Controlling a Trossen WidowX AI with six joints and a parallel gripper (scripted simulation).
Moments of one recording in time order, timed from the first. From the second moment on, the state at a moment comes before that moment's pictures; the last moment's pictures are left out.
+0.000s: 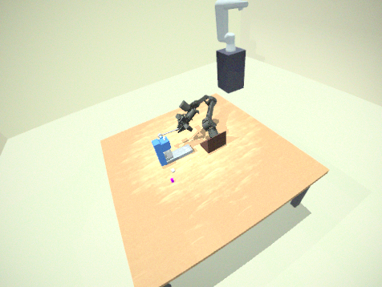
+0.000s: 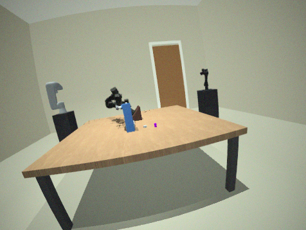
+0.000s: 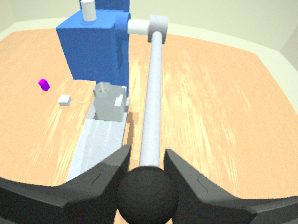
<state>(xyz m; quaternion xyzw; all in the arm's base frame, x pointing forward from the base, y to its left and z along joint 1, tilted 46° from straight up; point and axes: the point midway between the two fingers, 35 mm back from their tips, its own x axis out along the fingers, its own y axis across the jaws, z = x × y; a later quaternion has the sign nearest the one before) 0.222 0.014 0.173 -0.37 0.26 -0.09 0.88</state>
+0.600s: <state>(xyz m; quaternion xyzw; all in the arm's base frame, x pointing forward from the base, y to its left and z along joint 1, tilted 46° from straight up) 0.222 0.016 0.175 -0.37 0.27 -0.10 0.88</state>
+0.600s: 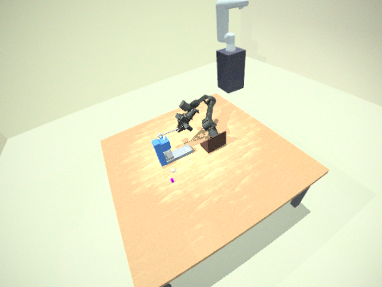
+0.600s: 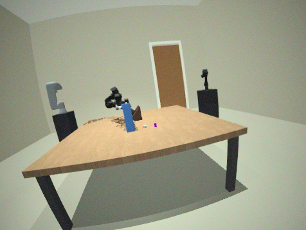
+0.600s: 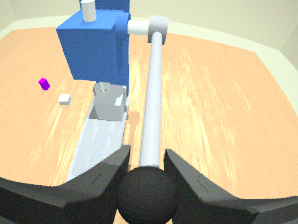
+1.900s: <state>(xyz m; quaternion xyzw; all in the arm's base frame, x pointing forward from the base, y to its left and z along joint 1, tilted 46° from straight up) 0.221 0.027 0.186 -0.38 0.27 -0.10 0.88</state>
